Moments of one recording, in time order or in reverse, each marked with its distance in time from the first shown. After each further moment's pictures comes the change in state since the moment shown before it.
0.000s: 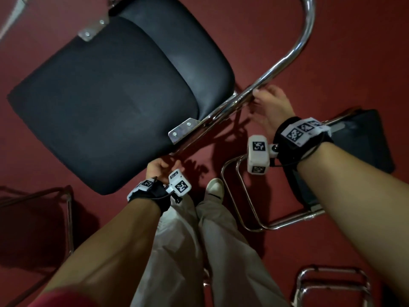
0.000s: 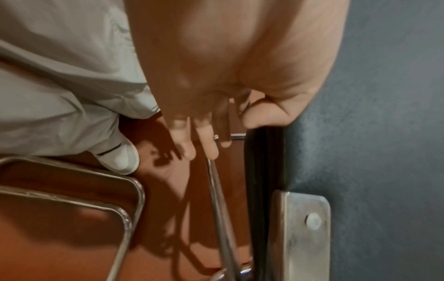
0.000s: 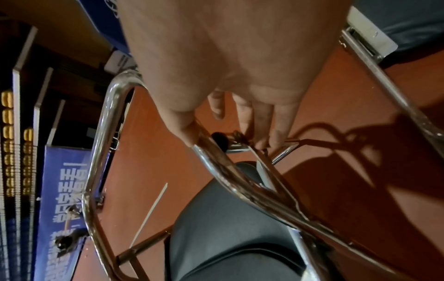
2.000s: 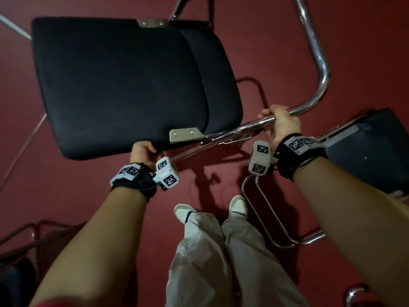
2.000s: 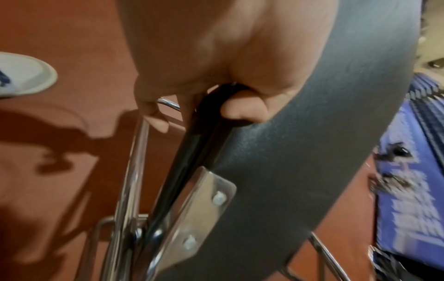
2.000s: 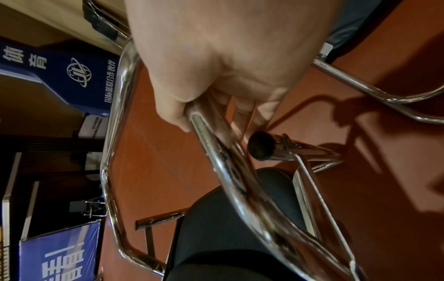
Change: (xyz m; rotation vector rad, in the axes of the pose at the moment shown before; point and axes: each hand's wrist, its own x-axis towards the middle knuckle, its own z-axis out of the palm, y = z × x) left_hand -0.104 0.118 0.033 0.175 -0.104 0.360; right_hand -0.017 -0.005 0.000 0.459 0.268 -0.067
